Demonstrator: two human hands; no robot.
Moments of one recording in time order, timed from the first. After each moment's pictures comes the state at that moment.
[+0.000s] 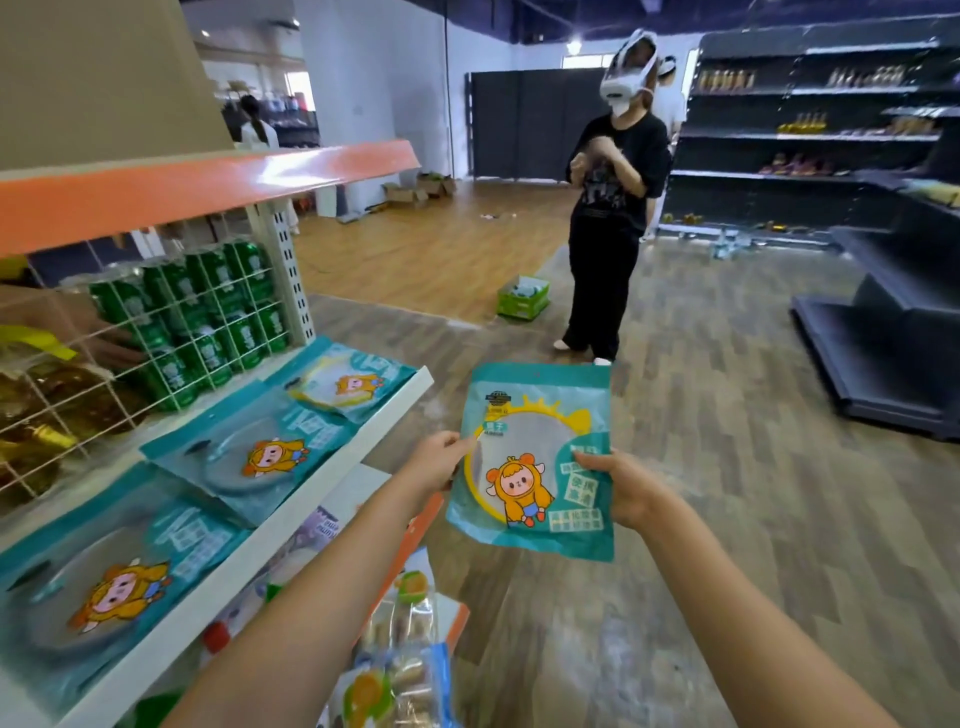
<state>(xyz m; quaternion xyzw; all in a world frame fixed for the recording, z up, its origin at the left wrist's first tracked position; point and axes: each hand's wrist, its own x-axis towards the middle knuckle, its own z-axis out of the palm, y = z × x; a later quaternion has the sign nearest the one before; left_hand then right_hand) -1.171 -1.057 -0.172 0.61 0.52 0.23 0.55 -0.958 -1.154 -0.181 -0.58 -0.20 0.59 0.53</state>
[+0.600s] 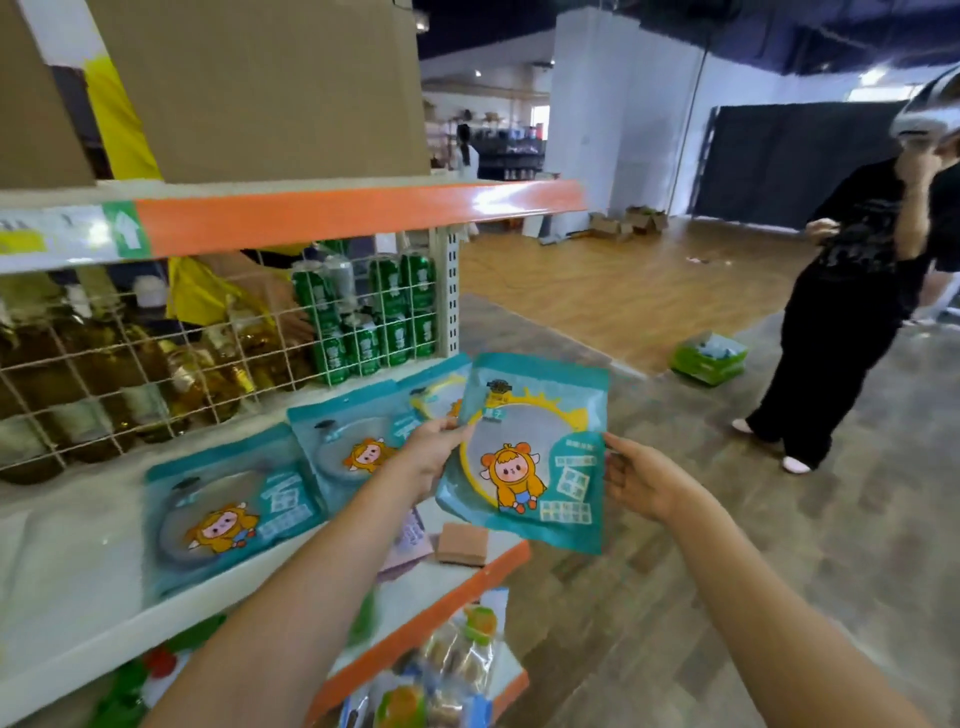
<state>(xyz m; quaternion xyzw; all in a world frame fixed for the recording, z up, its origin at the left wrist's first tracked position) -1.225 -0.999 -0.135 0.39 0.58 0.47 0.54 -0.973 -0.985 -0.144 -0.50 -0.34 0.68 0.43</state>
